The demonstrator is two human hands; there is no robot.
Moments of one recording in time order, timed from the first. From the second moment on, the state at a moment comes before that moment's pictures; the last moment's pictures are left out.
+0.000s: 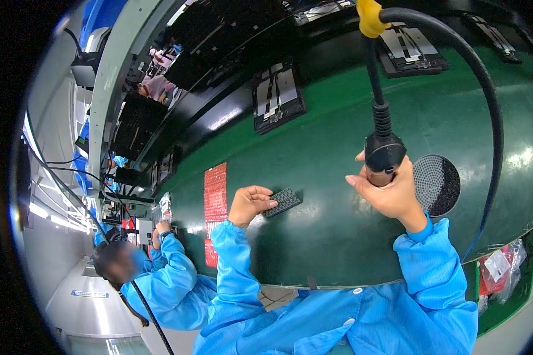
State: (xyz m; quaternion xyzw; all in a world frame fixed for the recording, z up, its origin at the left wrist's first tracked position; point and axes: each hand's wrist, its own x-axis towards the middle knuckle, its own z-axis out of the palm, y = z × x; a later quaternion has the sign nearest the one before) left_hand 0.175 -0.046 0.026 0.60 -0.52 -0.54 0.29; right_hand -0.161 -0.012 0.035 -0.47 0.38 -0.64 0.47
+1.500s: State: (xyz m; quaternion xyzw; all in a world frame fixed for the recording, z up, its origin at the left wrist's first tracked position) left_hand -0.163 -0.274 0.007 0.32 -0.94 0.01 0.09; right_hand -0.184 -0.010 0.038 -0.55 0.26 -0.66 0.43
